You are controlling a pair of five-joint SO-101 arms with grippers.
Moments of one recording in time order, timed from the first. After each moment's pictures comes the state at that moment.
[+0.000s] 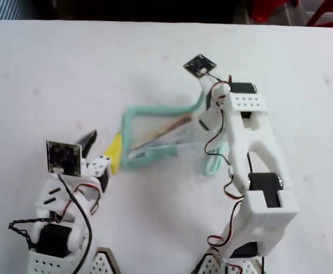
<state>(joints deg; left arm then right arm) 4.4 -104.5 86.6 46.5 5.9 -3.2 19.0 6.5 65.8 42.0</state>
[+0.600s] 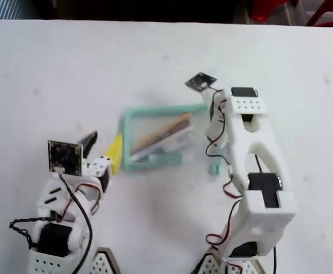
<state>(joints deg) 4.4 -104.3 87.0 46.5 5.9 -4.0 15.7 9.8 74.2 45.1</state>
